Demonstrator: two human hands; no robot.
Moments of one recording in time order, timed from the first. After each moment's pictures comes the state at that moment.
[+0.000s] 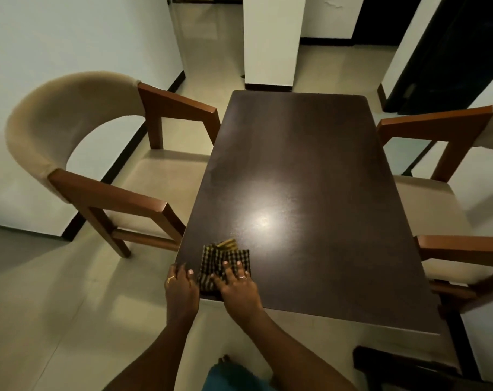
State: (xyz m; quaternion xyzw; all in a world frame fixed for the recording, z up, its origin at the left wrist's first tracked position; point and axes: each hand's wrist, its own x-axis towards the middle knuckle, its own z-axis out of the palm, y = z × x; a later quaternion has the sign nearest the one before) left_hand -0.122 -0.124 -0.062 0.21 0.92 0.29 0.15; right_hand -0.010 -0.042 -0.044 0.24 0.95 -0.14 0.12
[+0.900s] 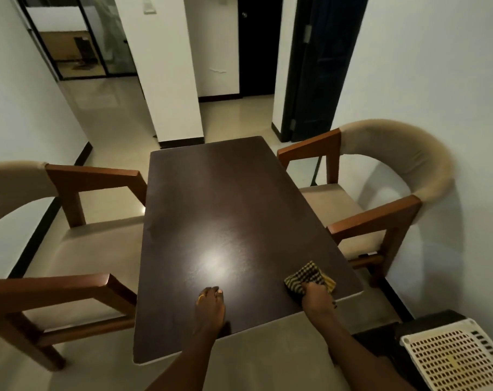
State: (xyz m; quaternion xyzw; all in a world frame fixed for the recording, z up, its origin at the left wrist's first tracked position) left_hand -0.047 -0.044 -0.014 0.42 0.82 0.25 0.30; right_hand 0.177 0.026 -0.002 0.72 0.65 -0.24 0.03
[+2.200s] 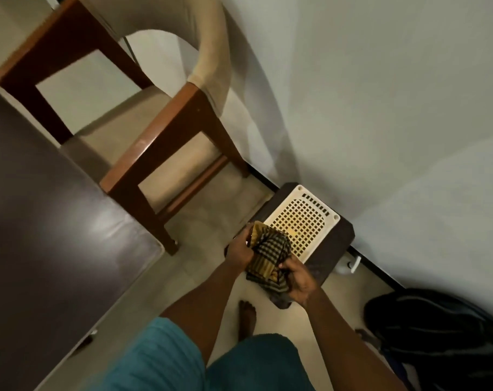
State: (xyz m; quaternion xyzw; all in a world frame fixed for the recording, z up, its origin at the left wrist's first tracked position) left_hand 0.438 0.073 -0.123 0.61 0.56 0.05 0.56; right_hand 0.553 -0.031 -0.125 0.52 -0.16 -0.66 -0.51
